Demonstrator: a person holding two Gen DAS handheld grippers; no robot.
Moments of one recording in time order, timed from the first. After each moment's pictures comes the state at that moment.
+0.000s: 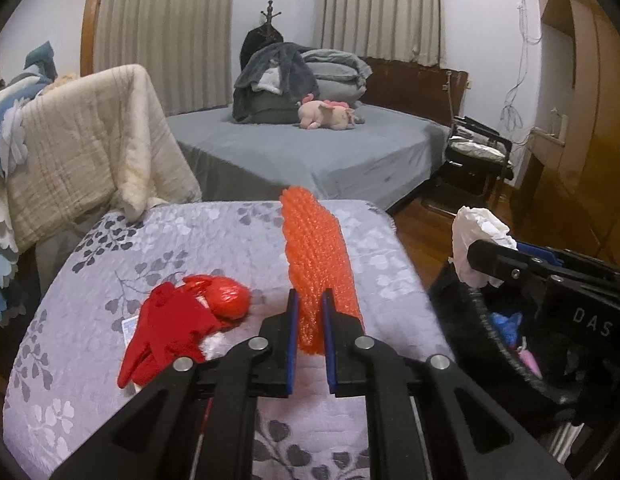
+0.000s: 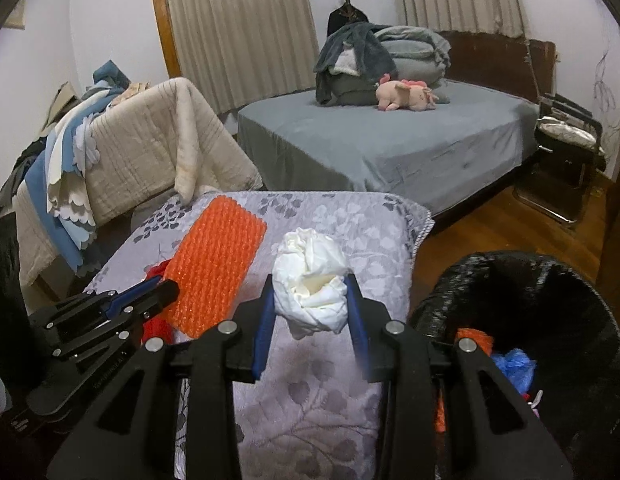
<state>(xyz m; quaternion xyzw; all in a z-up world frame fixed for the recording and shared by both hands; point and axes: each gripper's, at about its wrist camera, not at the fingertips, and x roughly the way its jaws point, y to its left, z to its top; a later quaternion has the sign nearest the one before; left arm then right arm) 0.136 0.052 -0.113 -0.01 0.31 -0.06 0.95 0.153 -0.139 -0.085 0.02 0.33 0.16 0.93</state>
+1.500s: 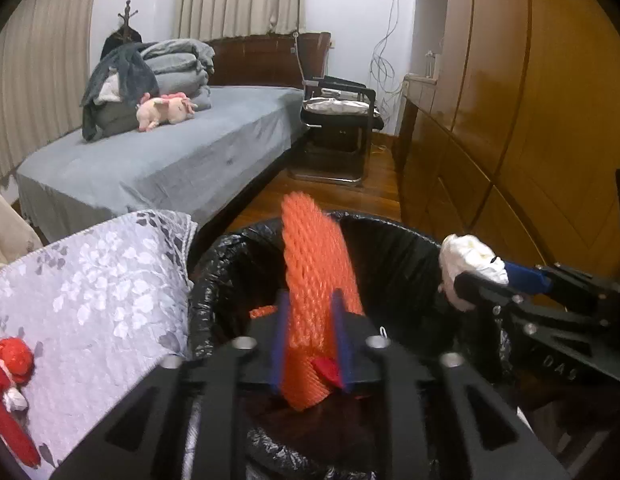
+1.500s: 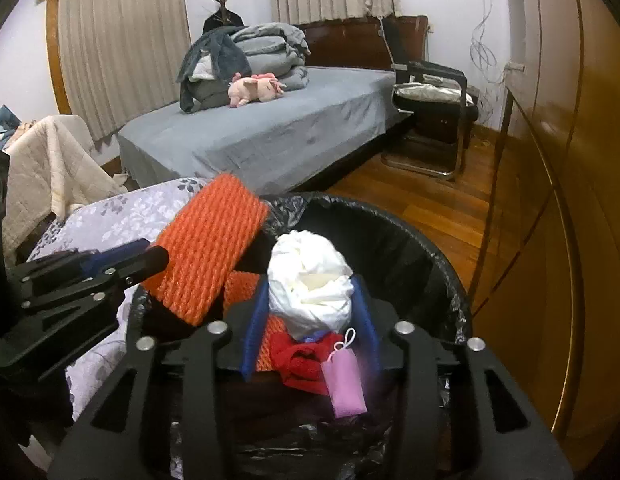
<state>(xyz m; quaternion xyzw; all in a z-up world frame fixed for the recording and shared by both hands) 0.150 -0.173 -0.126 0.05 0.33 -0.27 0.90 0.085 -0.346 -0.121 0.05 0.35 -0.05 0.94</state>
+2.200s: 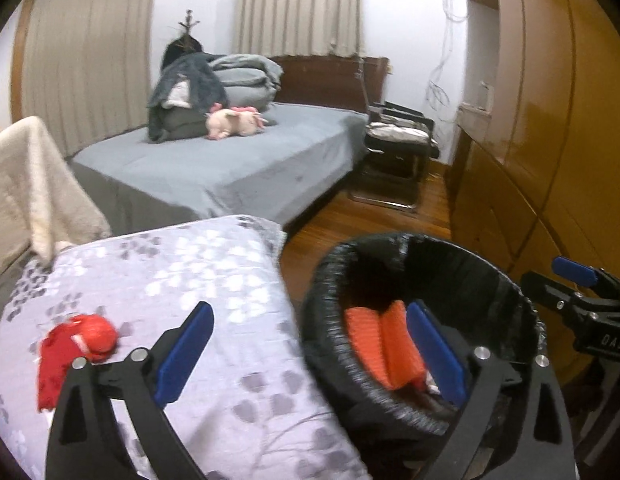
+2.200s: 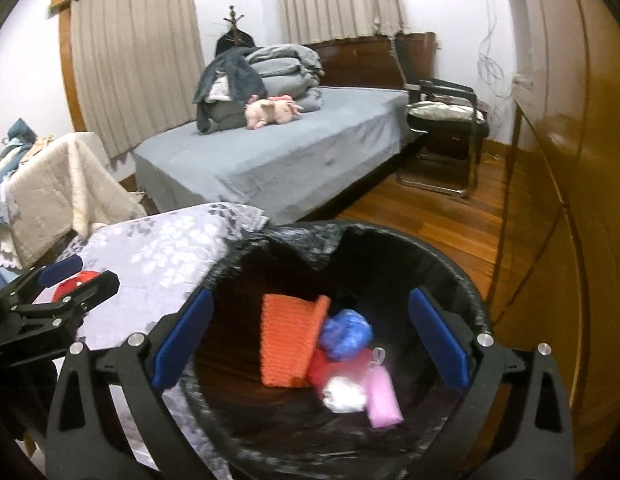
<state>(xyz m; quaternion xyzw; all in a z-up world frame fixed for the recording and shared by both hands) 0.135 -0.064 -0.095 0.02 0.30 -0.17 0.94 0.083 -0.304 -0.087 0.05 0.31 -0.01 0.95</state>
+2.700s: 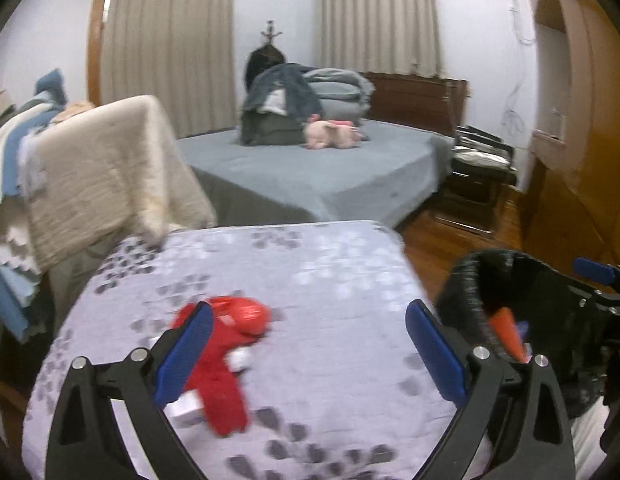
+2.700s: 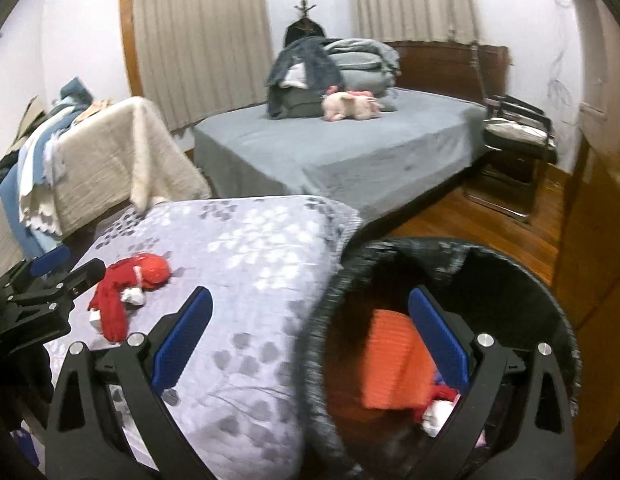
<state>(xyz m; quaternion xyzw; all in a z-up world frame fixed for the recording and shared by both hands) 0.120 0.070 -0.096 0.01 0.28 -0.02 0.96 0.127 -0.183 -0.089 0.01 0.31 0.10 0.94</state>
